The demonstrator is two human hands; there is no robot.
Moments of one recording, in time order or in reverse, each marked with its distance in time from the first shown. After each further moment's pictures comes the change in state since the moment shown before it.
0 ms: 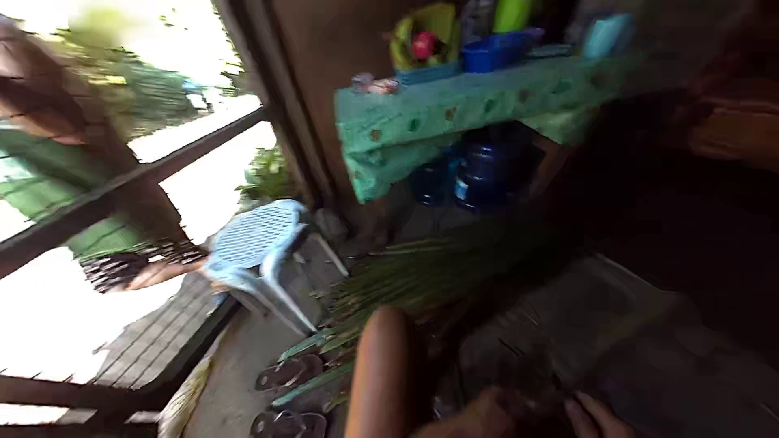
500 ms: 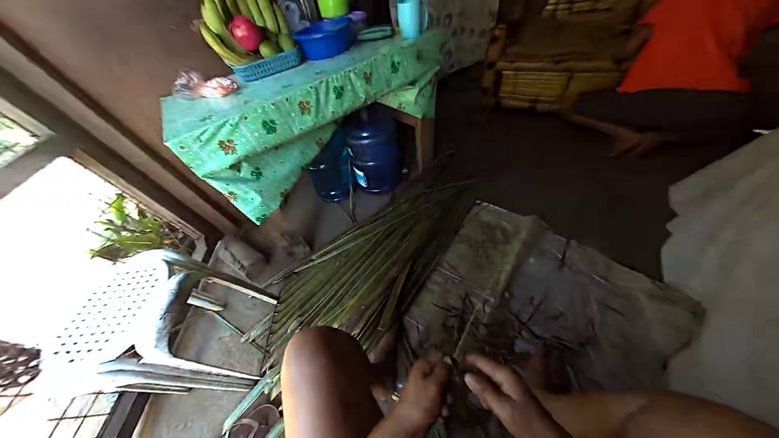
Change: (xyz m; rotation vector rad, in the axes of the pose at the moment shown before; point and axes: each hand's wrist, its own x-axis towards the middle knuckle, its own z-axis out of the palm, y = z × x) left_hand 0.012 -0.002 0.003 -0.097 -0.015 -0.030; right_hand -0.019 -0.030 0.003 0.383 -0.157 0.204
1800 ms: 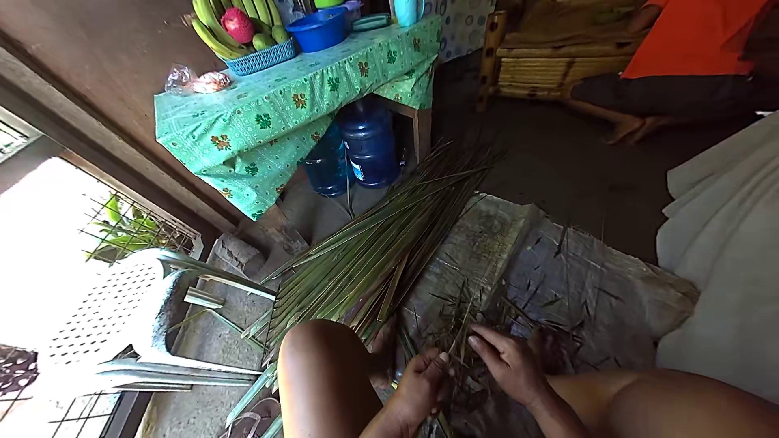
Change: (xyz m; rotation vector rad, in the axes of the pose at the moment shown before) left_hand -0.010 -0.008 -0.002 -0.111 -0.109 -0.005; right_hand 0.023 0.039 -0.009 -0.436 0.359 -0.277
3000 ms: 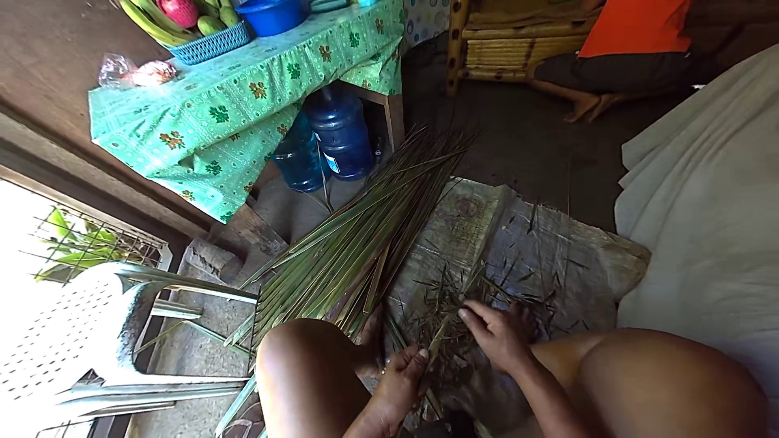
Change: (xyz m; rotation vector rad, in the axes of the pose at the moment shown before) left_hand -0.009 -0.006 -0.003 0.071 0.046 -0.086; right_hand 0.002 -0.001 -0.015 -0.060 -0.030 0.190
